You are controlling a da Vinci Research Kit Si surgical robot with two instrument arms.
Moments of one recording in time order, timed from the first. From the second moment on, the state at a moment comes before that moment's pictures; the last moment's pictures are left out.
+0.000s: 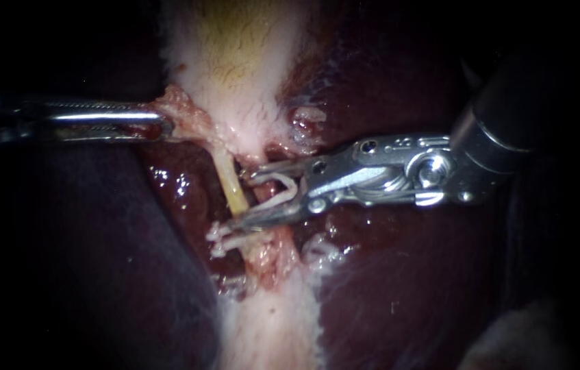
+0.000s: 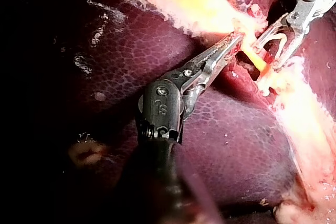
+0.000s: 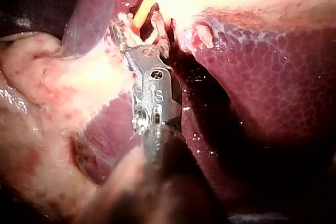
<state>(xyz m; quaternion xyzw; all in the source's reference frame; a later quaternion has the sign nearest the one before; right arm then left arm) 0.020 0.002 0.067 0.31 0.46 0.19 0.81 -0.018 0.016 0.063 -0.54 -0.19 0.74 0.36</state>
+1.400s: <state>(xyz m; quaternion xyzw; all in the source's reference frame) 0.025 0.003 0.061 0.38 0.59 0.22 0.68 -0.019 0.016 0.063 -0.54 -0.19 0.74 0.36</state>
